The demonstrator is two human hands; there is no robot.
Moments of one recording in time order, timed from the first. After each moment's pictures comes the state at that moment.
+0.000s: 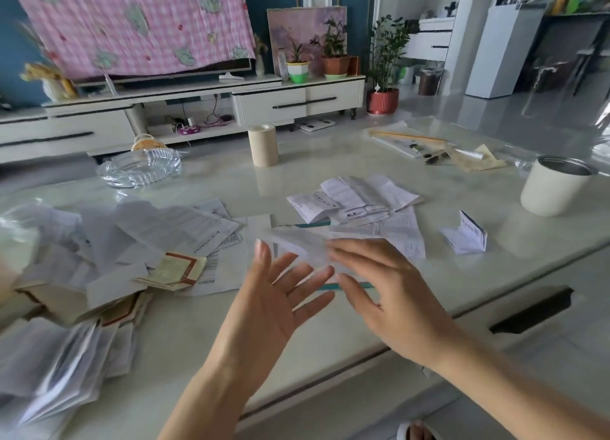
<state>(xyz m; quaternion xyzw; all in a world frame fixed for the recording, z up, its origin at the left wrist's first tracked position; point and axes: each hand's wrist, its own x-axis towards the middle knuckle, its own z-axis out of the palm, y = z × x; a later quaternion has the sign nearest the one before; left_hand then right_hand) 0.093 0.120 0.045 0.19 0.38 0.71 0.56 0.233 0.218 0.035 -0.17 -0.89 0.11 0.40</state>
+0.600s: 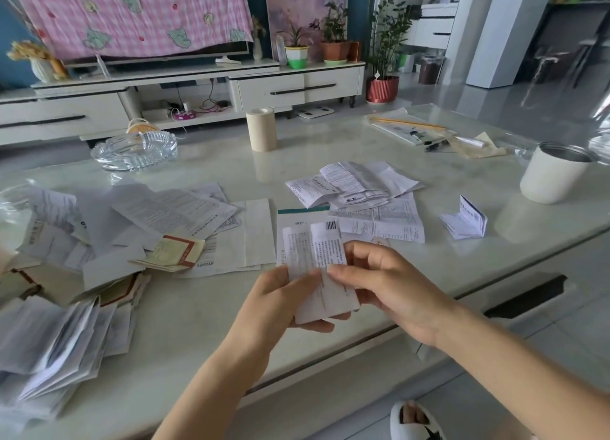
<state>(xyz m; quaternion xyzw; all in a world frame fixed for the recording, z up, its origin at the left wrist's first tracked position) 0.105 0.110 0.046 0.37 0.56 0.57 0.47 0.231 0.208 0.044 -0.29 -0.65 0.66 0.22</state>
